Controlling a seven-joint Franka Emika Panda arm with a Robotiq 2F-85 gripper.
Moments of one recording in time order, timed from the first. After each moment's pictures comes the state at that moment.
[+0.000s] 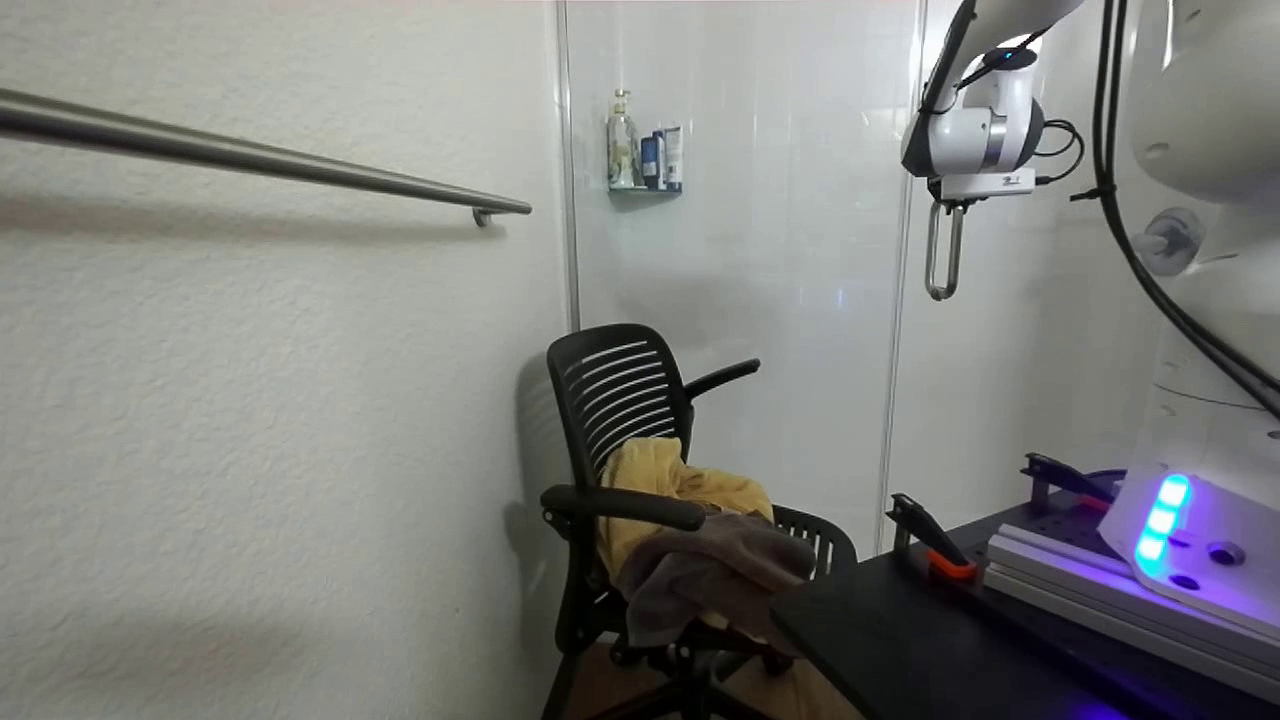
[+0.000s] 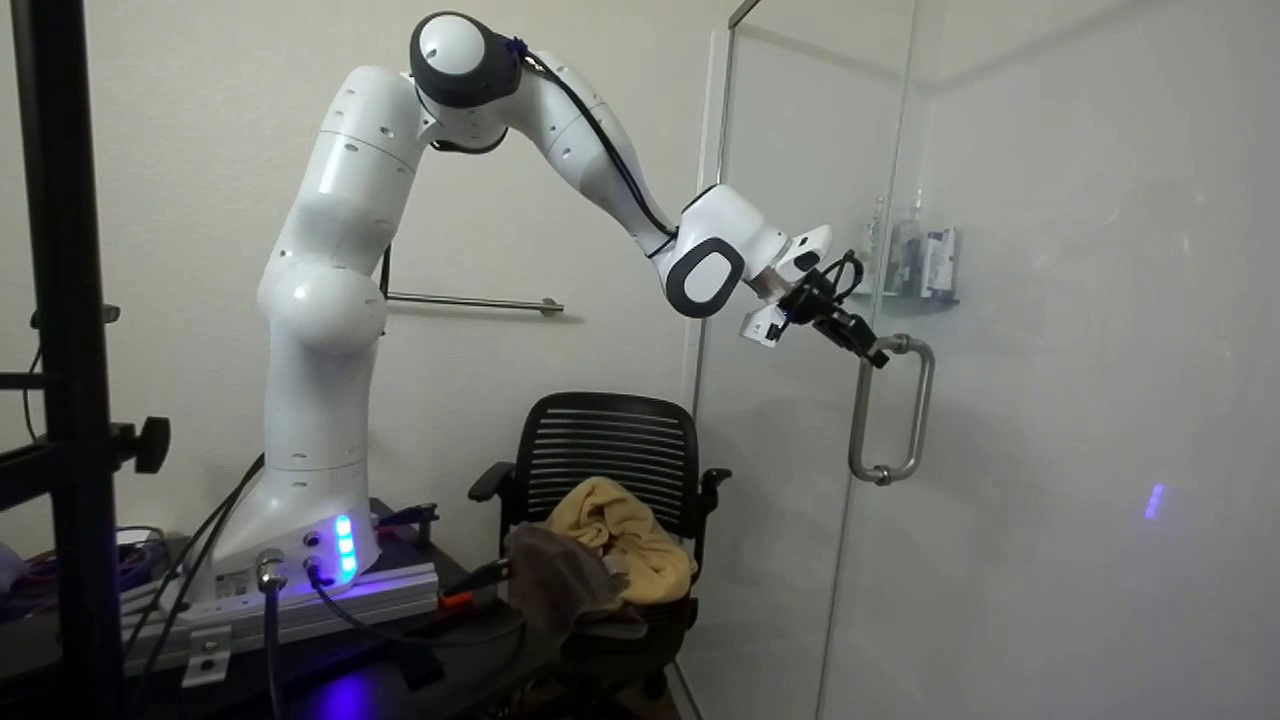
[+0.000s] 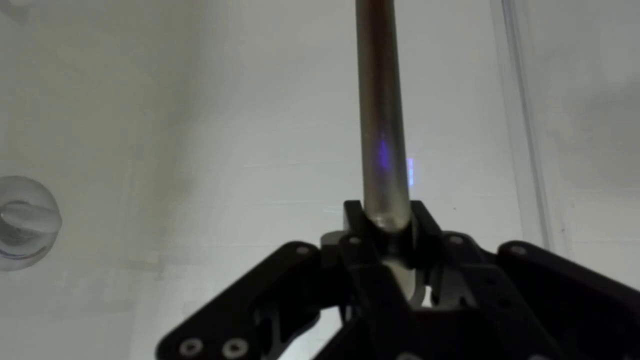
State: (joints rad) arm -0.09 0.27 -0.54 -2.14 0.26 3.33 -0.11
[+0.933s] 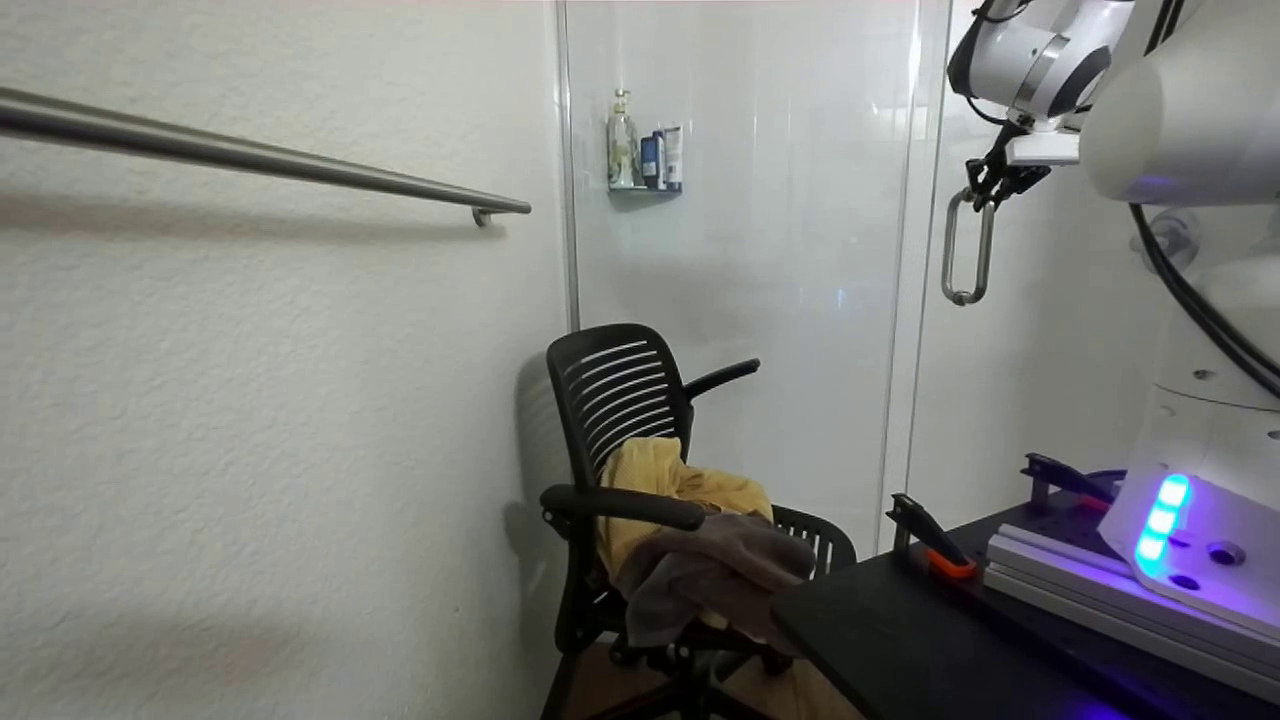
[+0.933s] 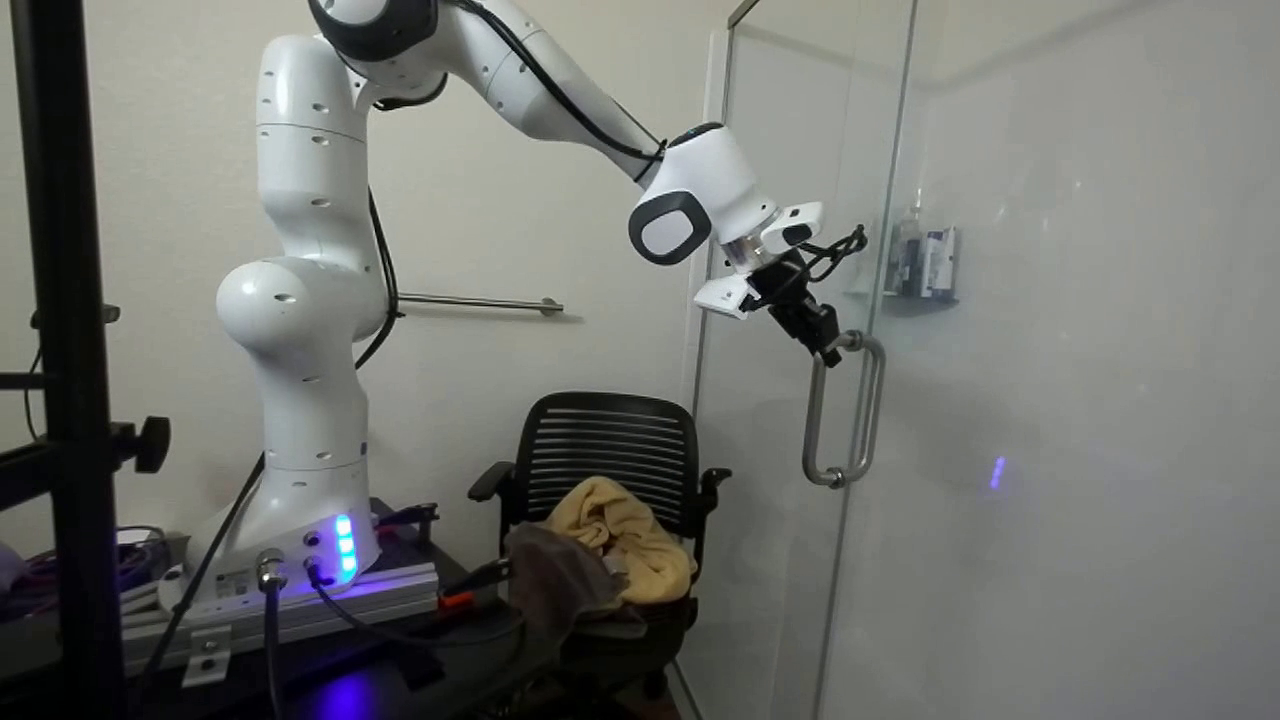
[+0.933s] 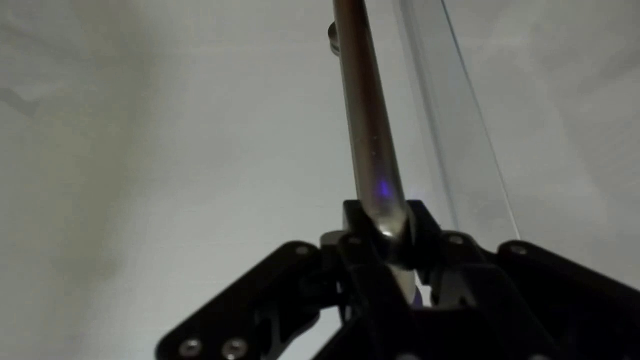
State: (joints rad) arm -0.72 -0.03 0.03 -2.28 0.64 2.93 -0.74
